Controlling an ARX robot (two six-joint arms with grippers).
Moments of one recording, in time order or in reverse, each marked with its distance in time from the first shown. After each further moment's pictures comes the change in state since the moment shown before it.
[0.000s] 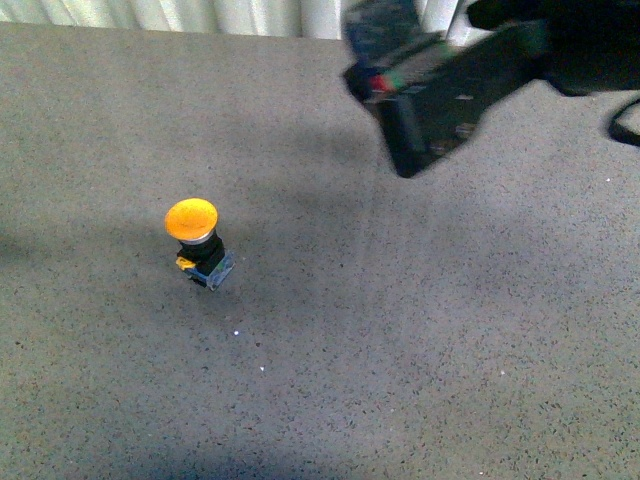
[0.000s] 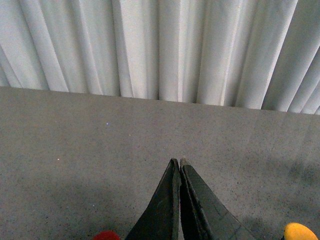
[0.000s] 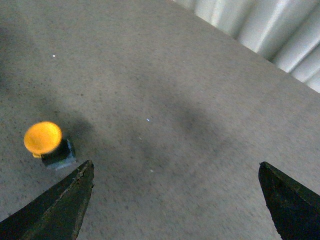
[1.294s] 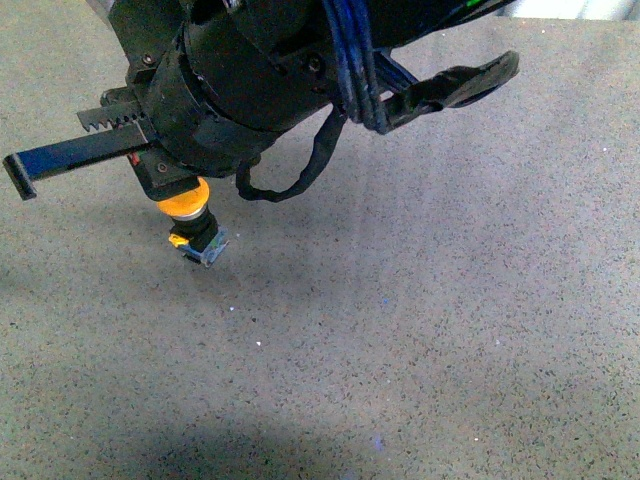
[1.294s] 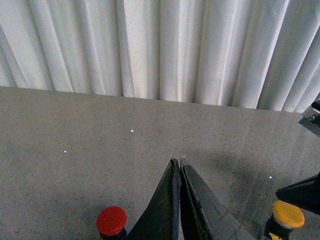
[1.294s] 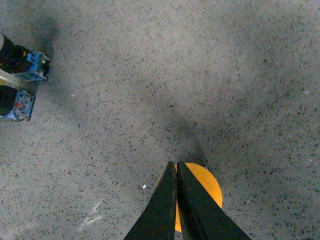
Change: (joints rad) left arm 0.000 -0.507 -0.074 -0.412 0.000 0.000; right arm 0.222 0.509 0.457 -0.240 -0.108 0.342
